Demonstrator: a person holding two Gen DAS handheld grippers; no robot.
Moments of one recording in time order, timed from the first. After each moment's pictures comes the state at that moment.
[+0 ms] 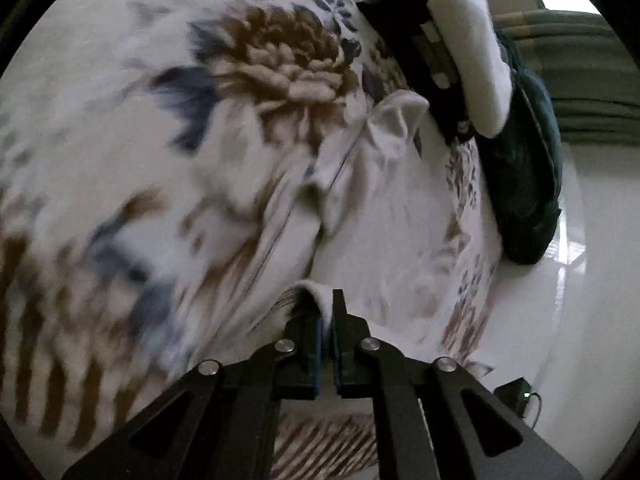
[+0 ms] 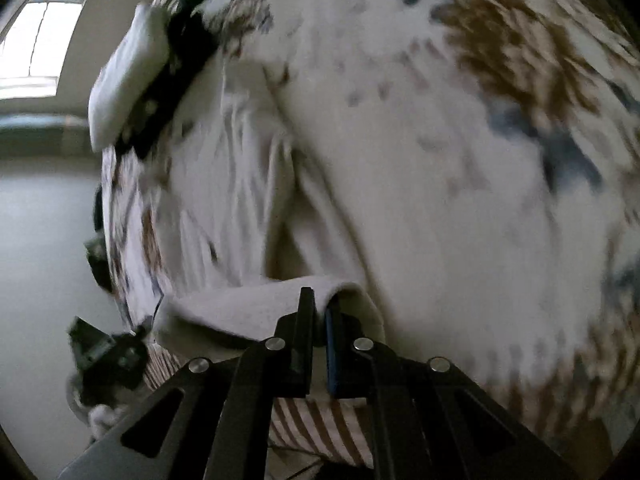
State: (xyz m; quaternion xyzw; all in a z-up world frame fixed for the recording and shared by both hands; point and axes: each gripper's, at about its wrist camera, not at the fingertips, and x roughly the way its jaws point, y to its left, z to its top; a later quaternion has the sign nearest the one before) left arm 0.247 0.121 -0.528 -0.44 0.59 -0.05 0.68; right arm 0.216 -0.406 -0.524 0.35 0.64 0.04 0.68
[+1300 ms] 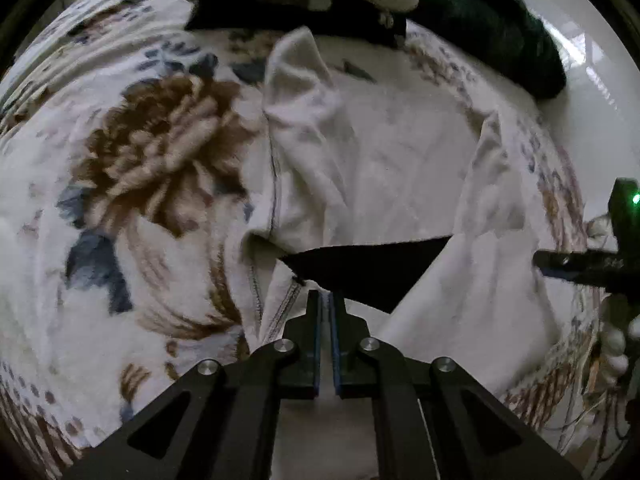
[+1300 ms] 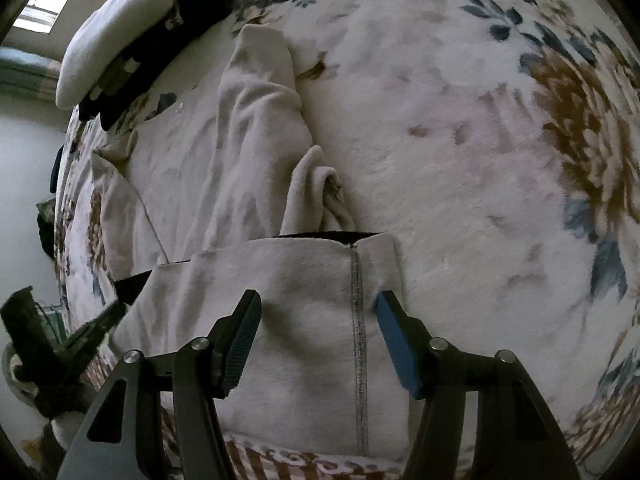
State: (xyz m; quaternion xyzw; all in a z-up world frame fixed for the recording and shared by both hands) left arm 0.284 0.049 -0.538 -0.08 0.59 -0.15 0.79; right arm 0.274 -0.326 -0.565 0.20 0.67 0.02 0.72
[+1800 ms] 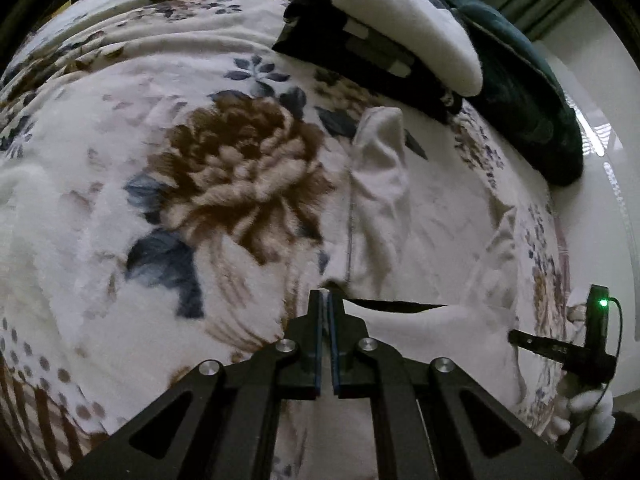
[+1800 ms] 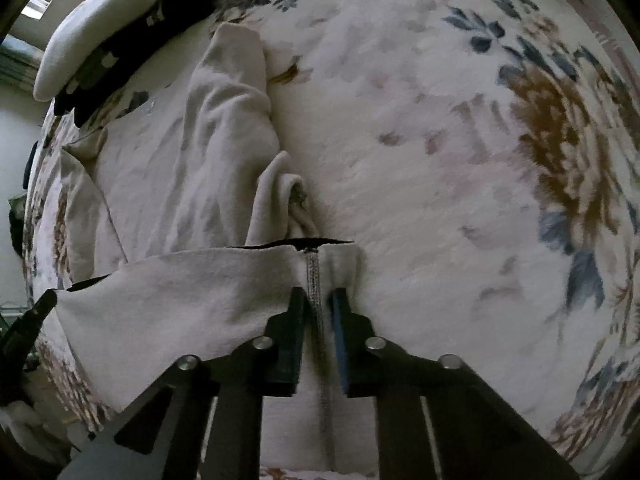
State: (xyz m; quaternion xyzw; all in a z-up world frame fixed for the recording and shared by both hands) left arm 0.292 0.105 -0.525 -0.19 0.56 -0.09 0.80; right arm 0.273 -0.323 -0.574 0.15 0.66 -0.02 0.74
